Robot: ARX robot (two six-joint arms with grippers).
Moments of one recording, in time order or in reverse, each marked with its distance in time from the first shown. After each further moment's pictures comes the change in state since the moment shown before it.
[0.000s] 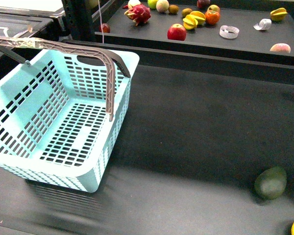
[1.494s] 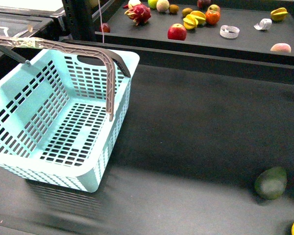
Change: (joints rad) left arm -0.102 1.261 0.232 0.756 -0.229 -0.504; right arm 0.000 0.000 0.000 0.000 0.000 0.000
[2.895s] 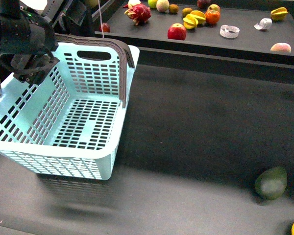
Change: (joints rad) left arm -0.055 0.825 0.854 -0.211 0.126 -0.435; right arm 0.000 0.000 0.000 0.000 0.000 0.000
